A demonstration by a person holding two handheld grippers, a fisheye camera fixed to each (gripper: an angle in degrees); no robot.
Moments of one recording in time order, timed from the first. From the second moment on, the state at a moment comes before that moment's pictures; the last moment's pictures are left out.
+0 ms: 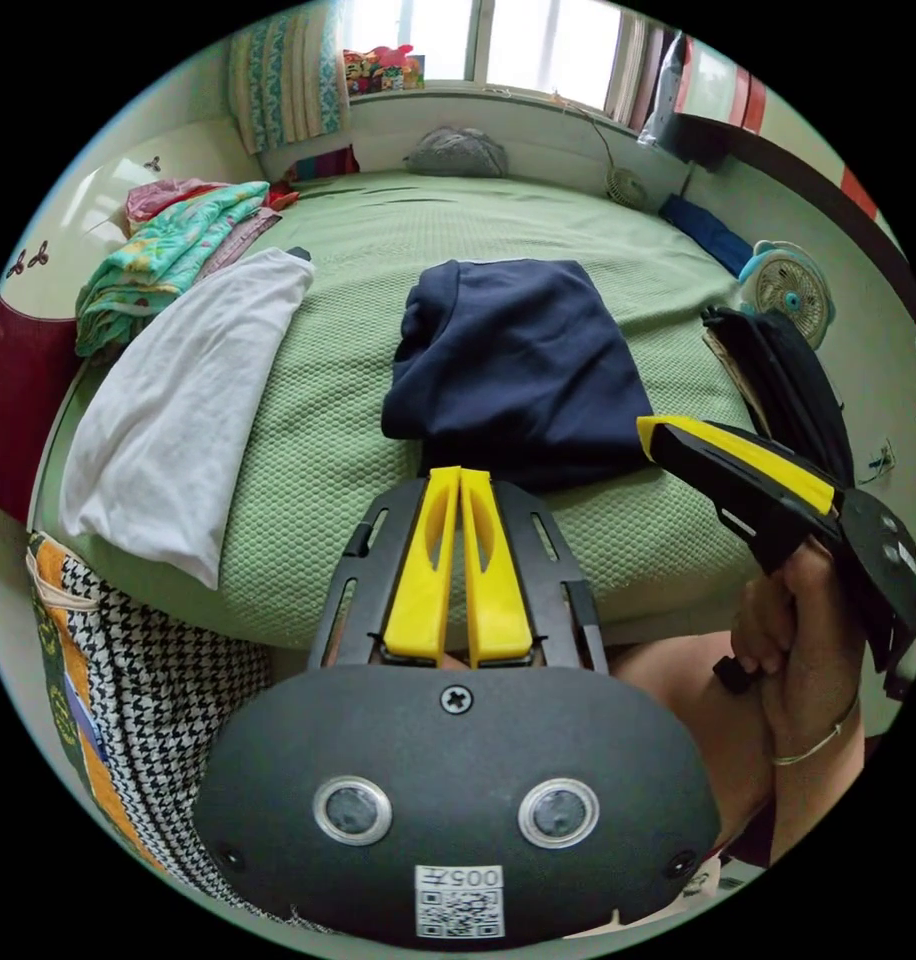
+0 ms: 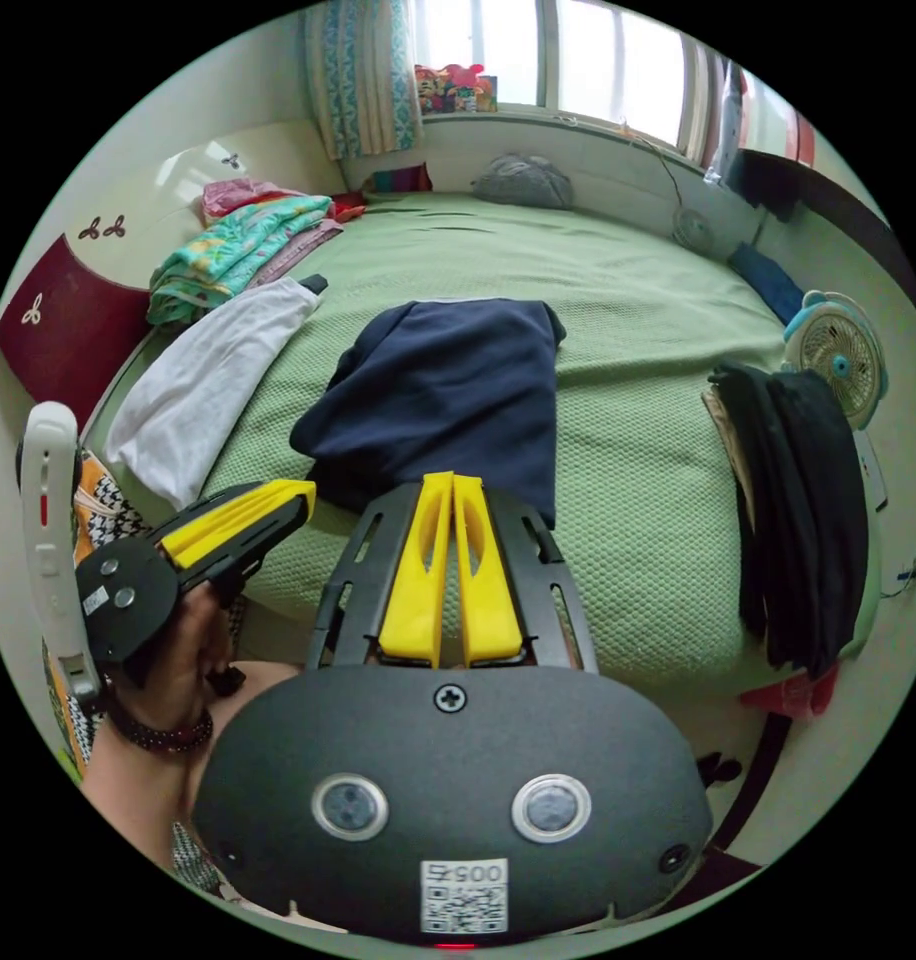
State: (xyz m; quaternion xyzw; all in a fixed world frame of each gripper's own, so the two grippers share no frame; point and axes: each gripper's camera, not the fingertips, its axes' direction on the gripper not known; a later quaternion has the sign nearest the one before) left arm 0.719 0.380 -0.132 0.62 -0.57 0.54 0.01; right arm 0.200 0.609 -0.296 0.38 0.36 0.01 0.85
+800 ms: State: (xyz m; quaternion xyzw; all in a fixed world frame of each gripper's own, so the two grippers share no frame) left arm 0.759 0.489 -0.198 0.66 -0.49 0.57 0.07; right arm 0.163 0.556 -0.233 0.33 0.39 -0.13 0.85
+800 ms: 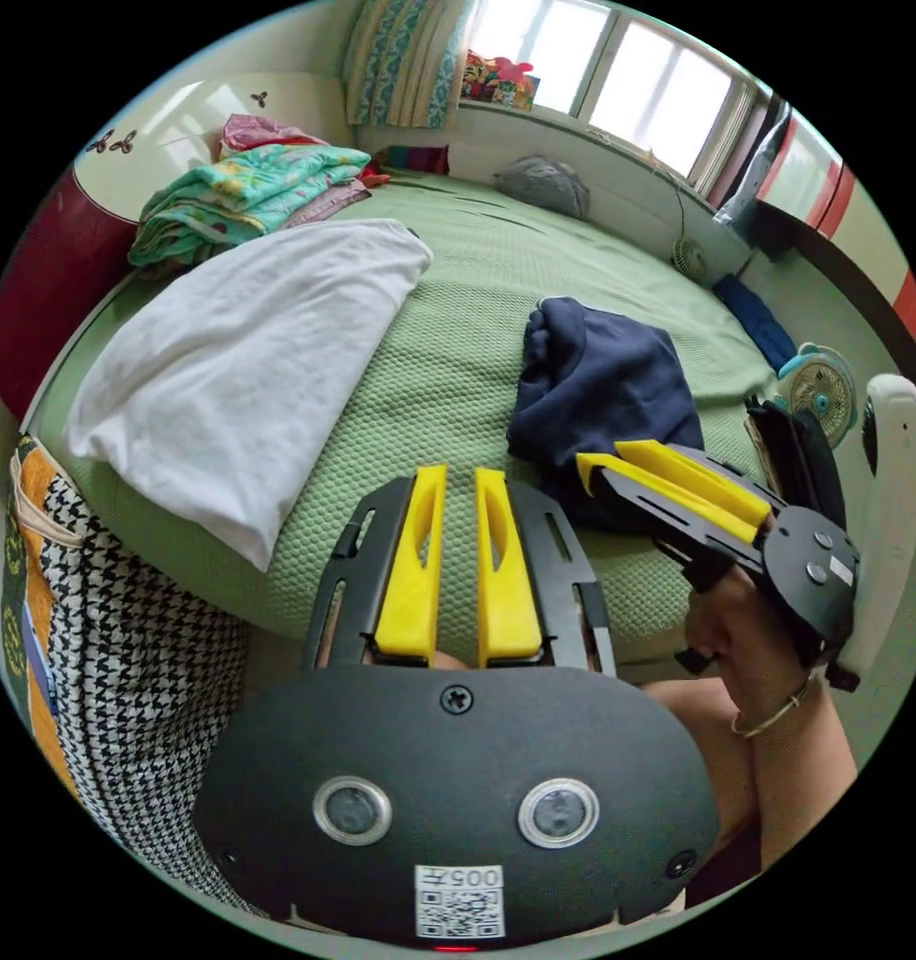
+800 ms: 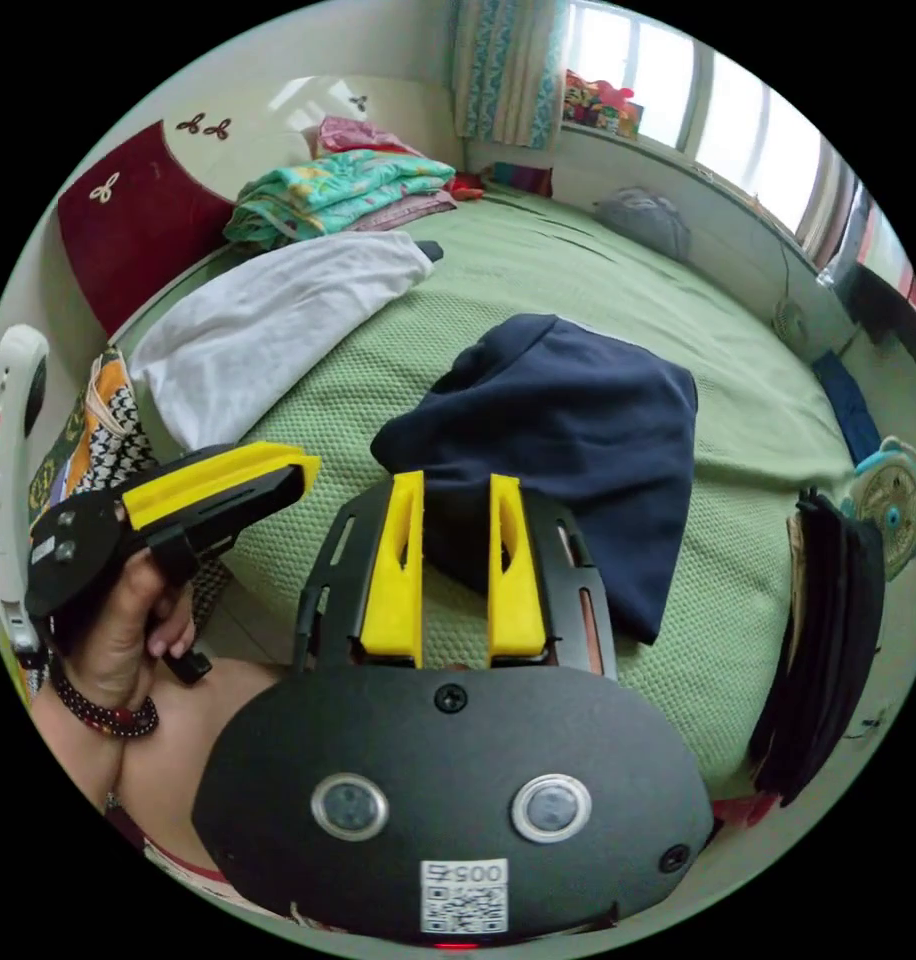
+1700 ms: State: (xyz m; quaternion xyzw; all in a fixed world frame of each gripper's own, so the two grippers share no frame) left arm 0.787 0.490 -0.175 0.59 -0.53 0.60 0.07; right arm 0.228 0.614 -0.338 0.47 0.32 -0.05 0.82
